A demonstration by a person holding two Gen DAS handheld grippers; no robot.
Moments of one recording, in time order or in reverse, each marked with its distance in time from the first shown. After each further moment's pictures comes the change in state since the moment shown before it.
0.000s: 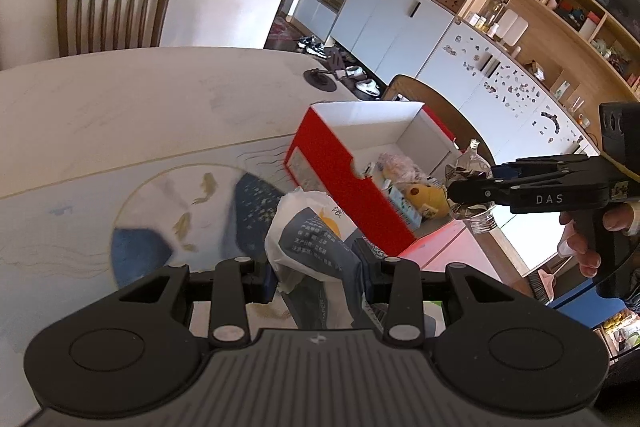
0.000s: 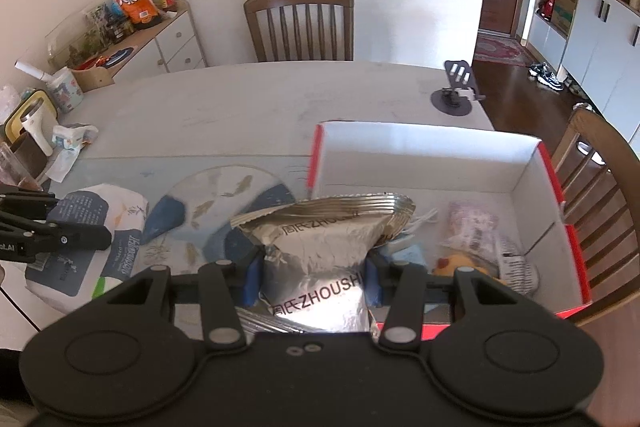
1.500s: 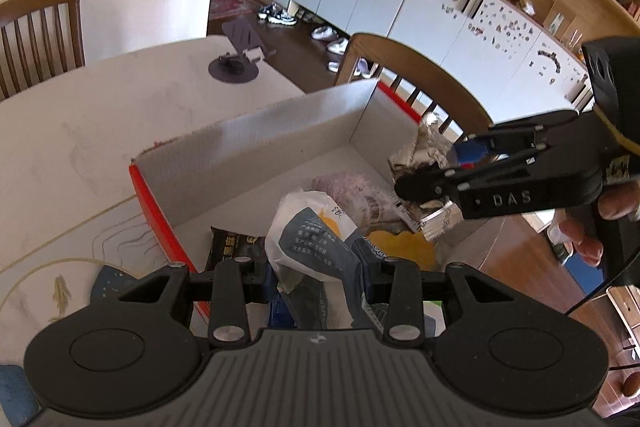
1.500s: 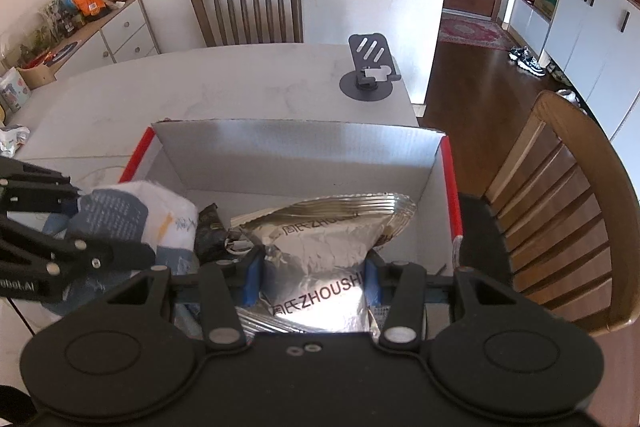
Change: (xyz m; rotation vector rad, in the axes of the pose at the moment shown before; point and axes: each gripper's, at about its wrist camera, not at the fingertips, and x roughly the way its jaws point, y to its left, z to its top) left arm 0.188 -0.113 0.073 0.170 0.125 0.010; right arm 0.059 -0.145 0.021 -0.005 0.063 -0.040
